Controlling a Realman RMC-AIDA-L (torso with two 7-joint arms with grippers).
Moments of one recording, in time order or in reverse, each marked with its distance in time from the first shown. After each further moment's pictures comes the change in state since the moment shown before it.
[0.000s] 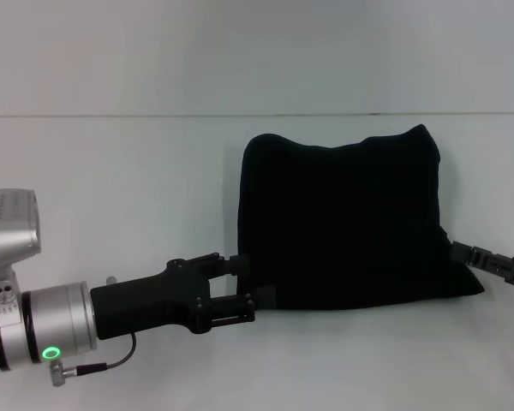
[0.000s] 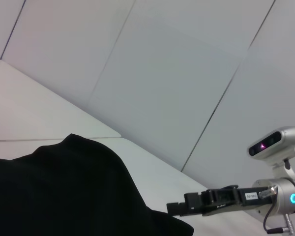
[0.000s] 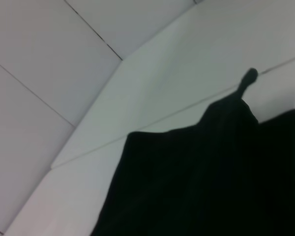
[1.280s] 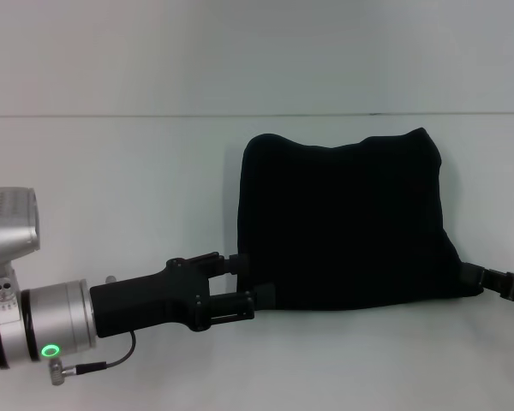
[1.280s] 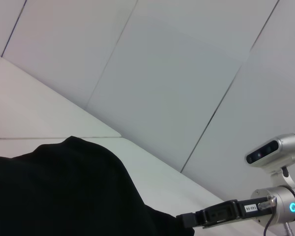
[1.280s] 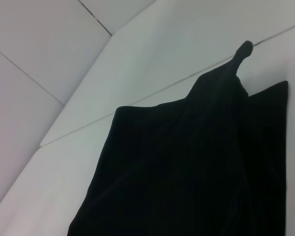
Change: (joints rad) left arm -0.003 0.002 -0.001 0.000 0.000 0.002 -0.021; right arm 0.005 -0.001 0.005 0.000 -0.072 0.016 0.017
